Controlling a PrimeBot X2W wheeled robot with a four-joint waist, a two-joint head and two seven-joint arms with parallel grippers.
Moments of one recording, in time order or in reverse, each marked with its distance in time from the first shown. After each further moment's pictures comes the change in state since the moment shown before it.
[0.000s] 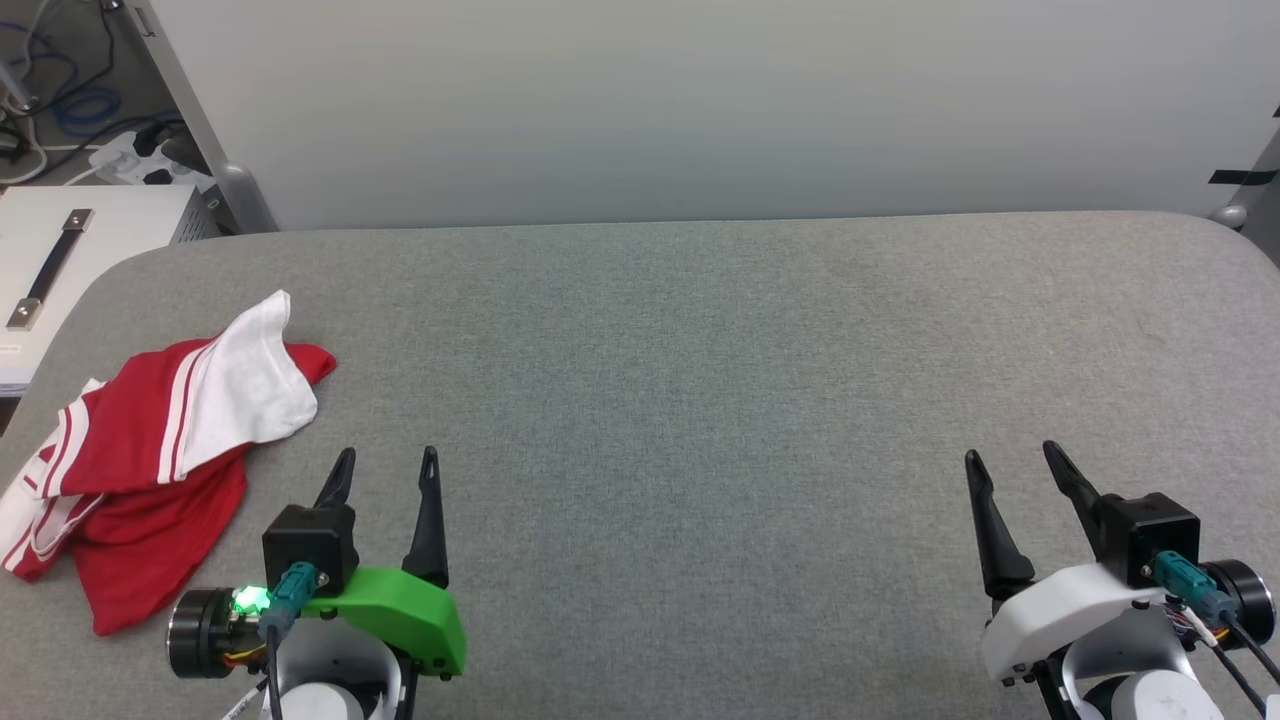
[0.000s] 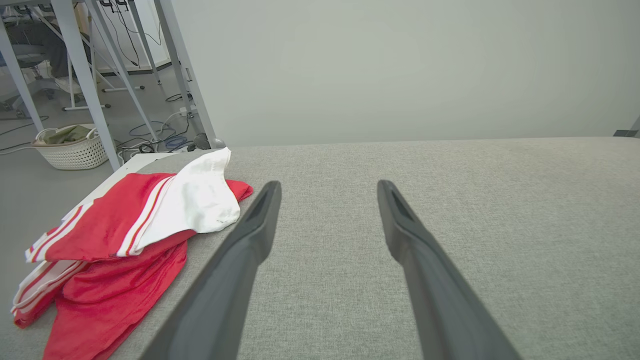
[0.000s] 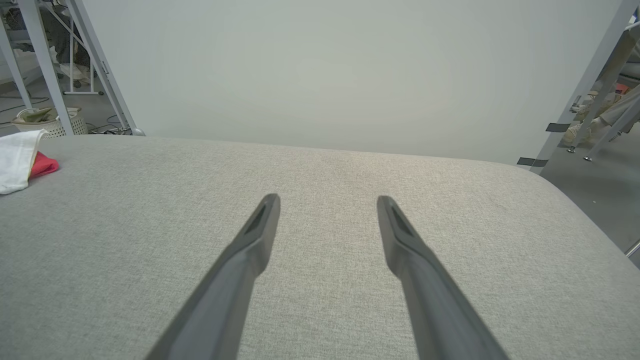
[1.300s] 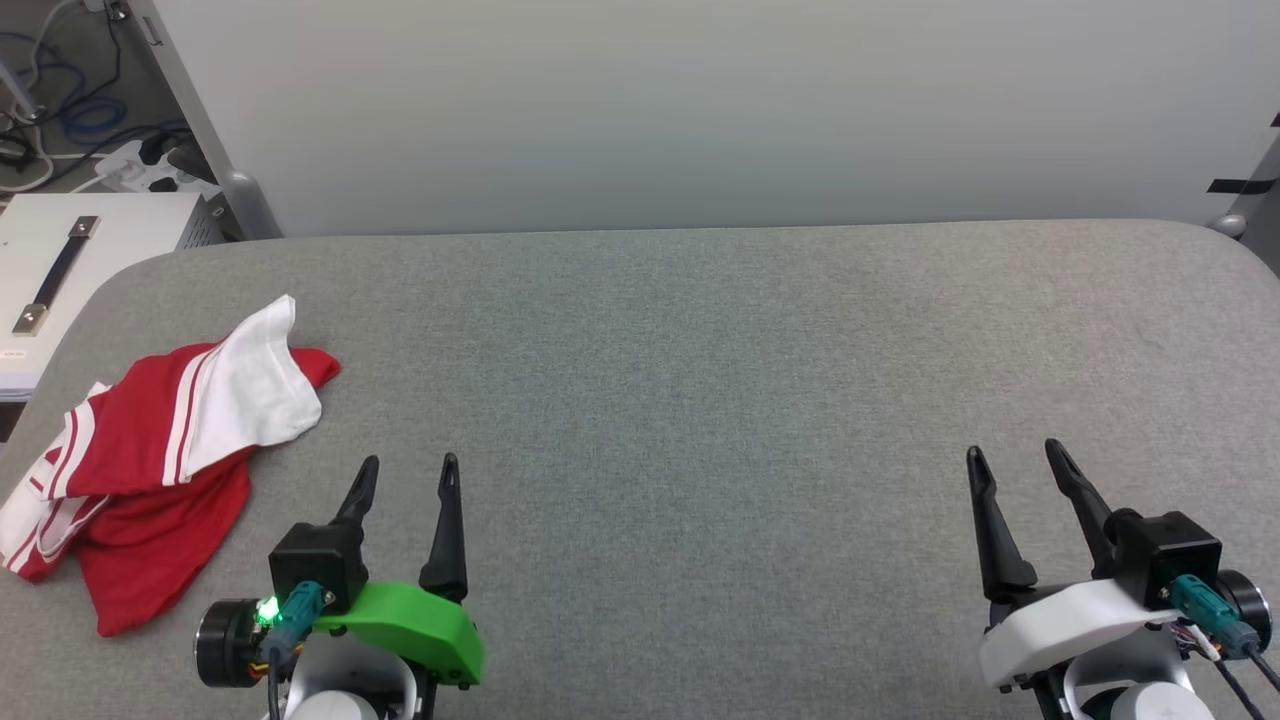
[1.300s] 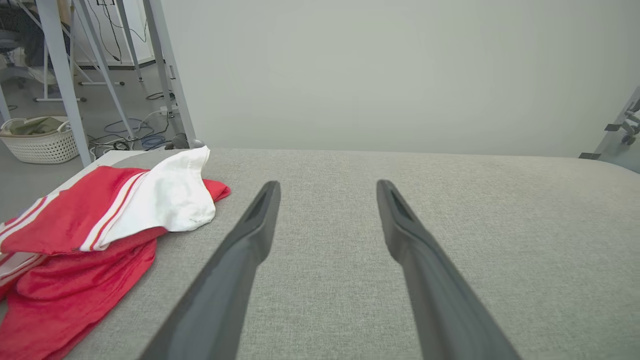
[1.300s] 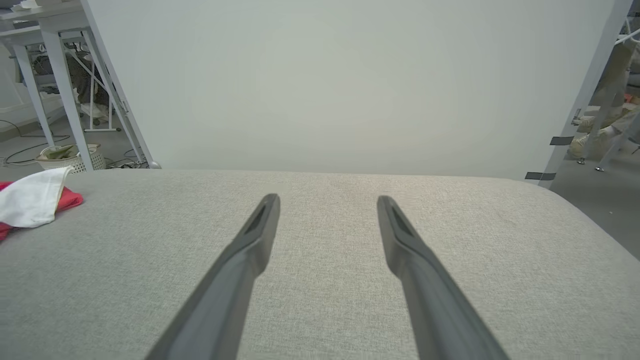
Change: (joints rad) left arm 0.000 0.000 -0.035 0.052 -0.086 -0.010 -0.085; right arm 0.022 0.000 0.013 -0.016 0.059 0.000 -0.084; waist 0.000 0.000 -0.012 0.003
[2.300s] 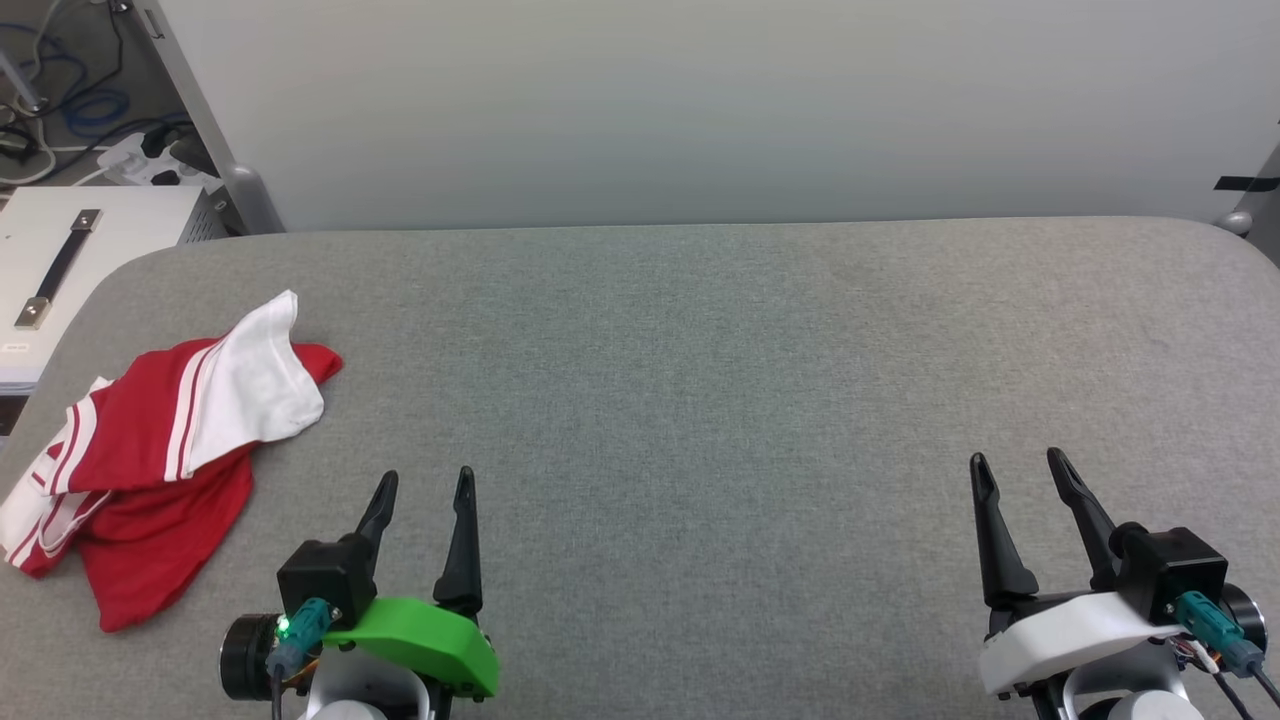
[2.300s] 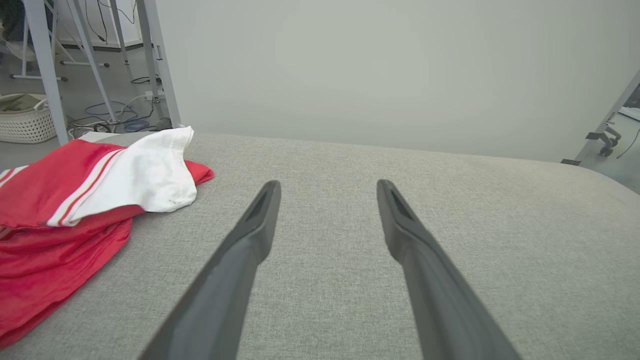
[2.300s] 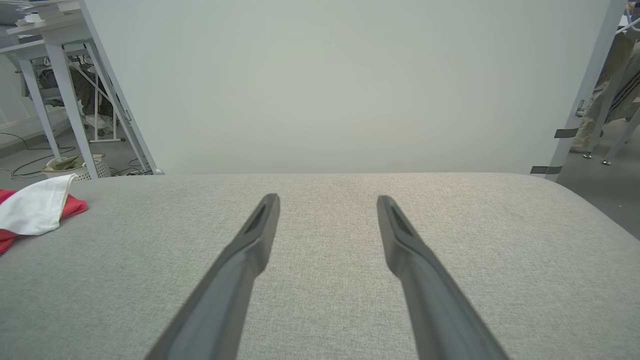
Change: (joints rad) left arm 0.000 0.000 -0.031 0.060 -0.072 -0.007 -0.061; right arm 0.005 0.000 0.001 0.037 0.029 0.000 -0.061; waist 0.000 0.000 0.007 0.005
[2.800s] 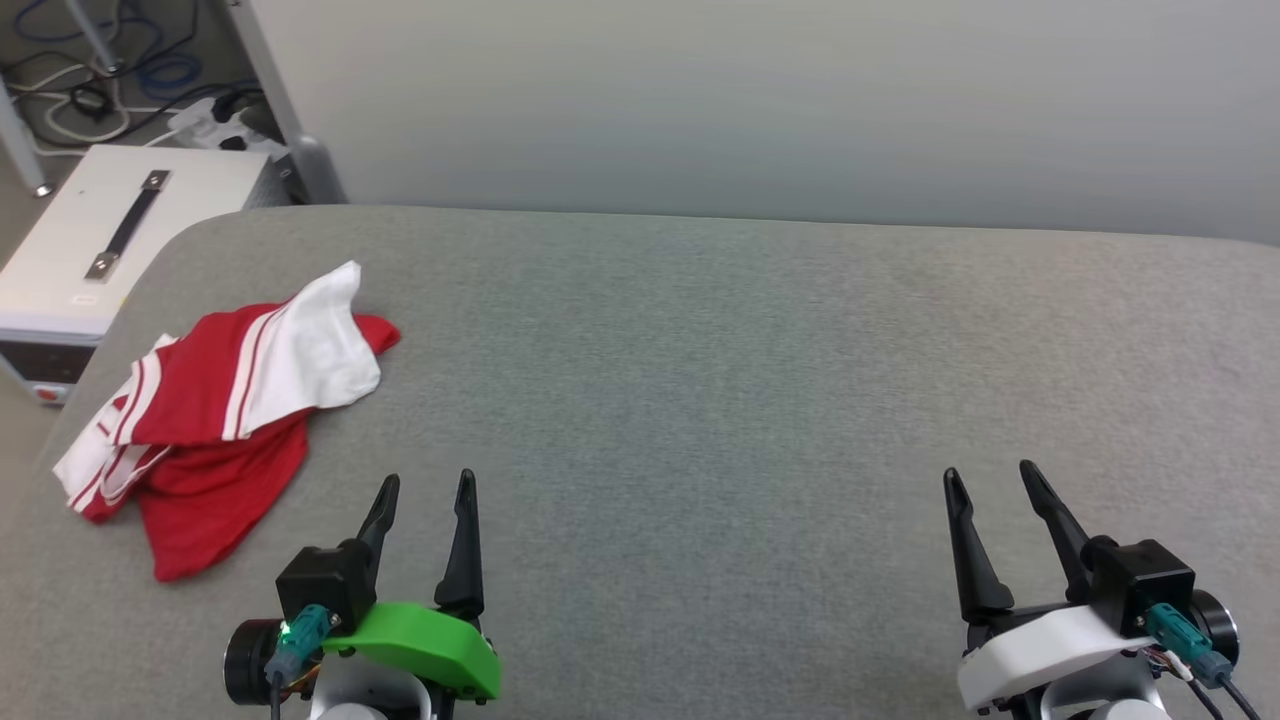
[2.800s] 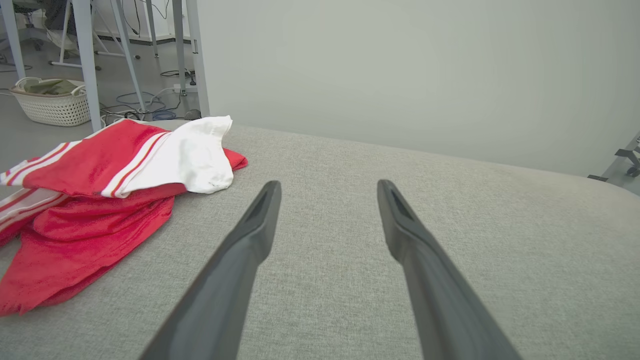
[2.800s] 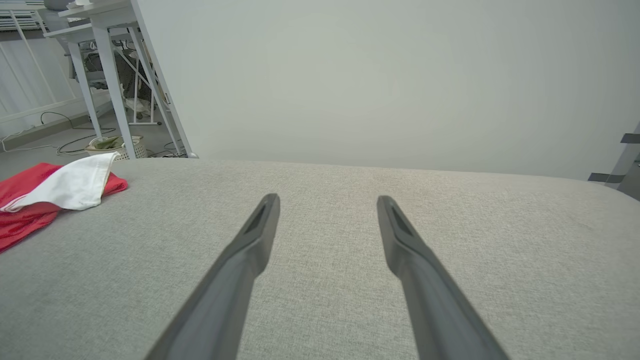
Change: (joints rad) left arm -0.001 0.000 -0.006 0.018 -0.025 -0.001 -0.031; right arm 0.005 0.000 0.039 0.032 -0.011 0.000 -0.031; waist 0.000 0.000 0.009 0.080
